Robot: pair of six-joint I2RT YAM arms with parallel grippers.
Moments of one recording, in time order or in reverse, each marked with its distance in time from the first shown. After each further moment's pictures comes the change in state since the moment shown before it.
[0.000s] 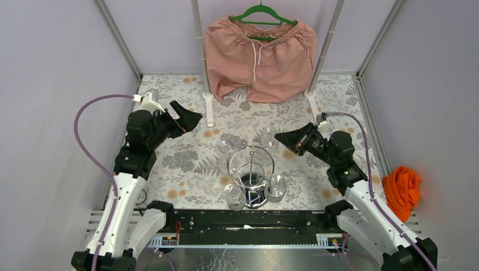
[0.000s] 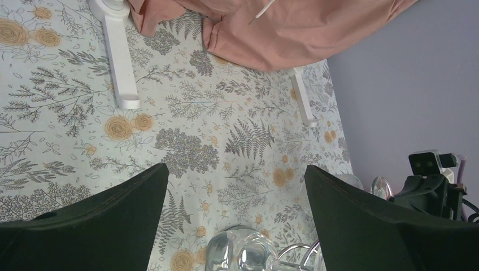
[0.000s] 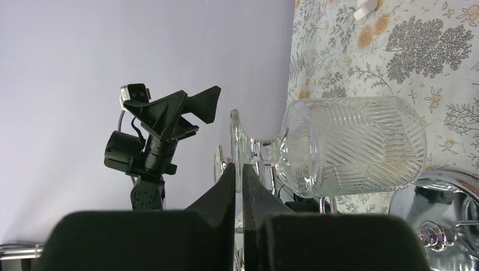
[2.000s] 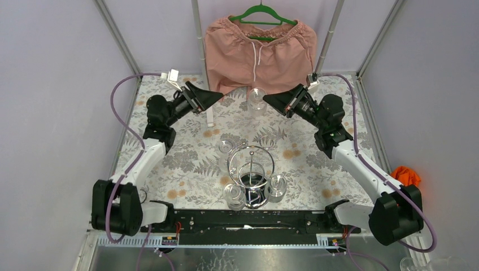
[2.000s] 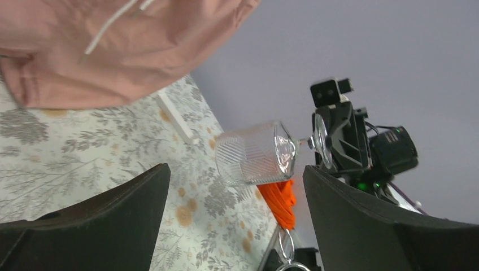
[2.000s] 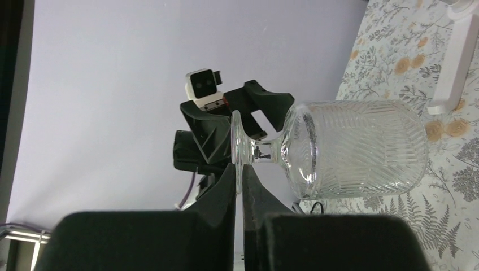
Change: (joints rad) left arm 0.000 0.422 -0.075 0.919 0.380 -0.337; right arm 0.000 0.451 0.377 0.270 -0.036 -0.048
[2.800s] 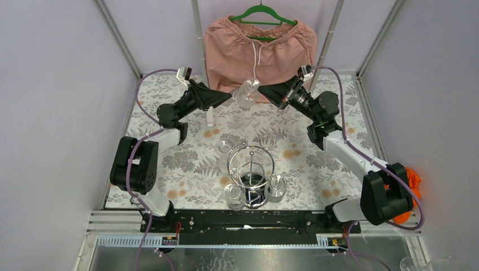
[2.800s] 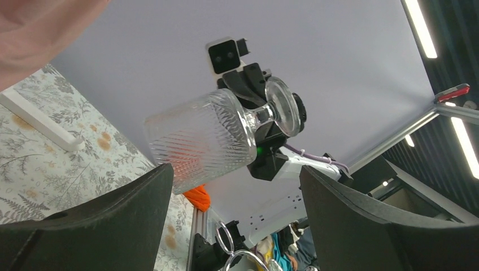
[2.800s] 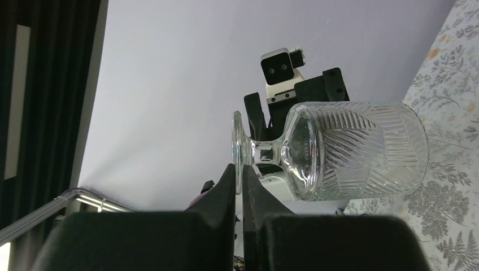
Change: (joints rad) left arm -0.007 0.427 0.023 0.965 0.205 -0.617; right arm 0.002 0.156 0.048 0.336 -0.082 0.189
